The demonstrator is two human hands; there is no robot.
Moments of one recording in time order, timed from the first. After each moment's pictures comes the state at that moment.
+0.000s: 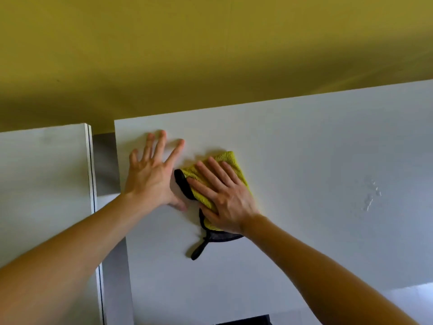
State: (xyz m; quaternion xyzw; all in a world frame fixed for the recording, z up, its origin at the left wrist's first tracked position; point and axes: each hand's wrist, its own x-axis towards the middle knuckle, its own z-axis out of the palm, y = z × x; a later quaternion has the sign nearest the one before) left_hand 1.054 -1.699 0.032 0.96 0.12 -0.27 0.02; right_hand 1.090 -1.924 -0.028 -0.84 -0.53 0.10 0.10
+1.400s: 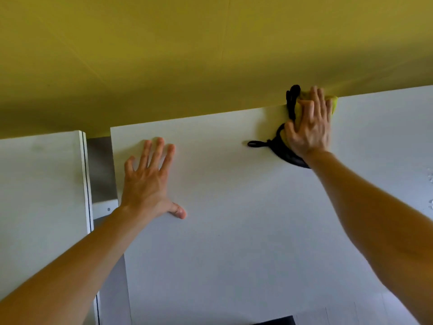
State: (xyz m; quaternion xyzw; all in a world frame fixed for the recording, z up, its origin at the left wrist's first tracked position) left_hand 1.051 -1.694 0.032 0.95 0.13 -0.28 0.02; right_hand 1.308 -2.013 -0.031 -0.98 -0.18 0.00 0.10
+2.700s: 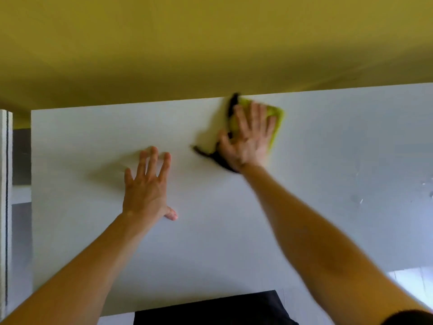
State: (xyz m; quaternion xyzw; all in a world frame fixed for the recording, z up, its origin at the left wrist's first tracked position) left_hand 1.092 -1.905 0.033 0.93 0.18 -0.31 0.02; right_hand 1.283 -2.083 -0.030 -0.97 -0.21 0.00 0.14
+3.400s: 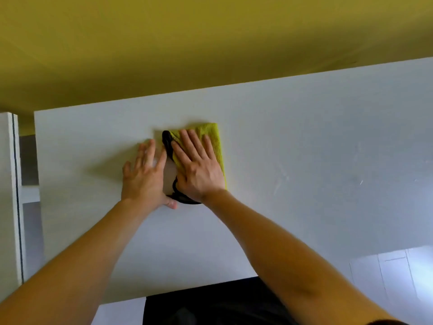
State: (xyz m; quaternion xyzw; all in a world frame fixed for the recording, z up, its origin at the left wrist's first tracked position) left_hand 1.091 -1.905 0.037 0.94 0.19 -0.30 0.00; right_hand 1.168 -2.042 -0.019 -0.90 -0.40 0.08 0.18
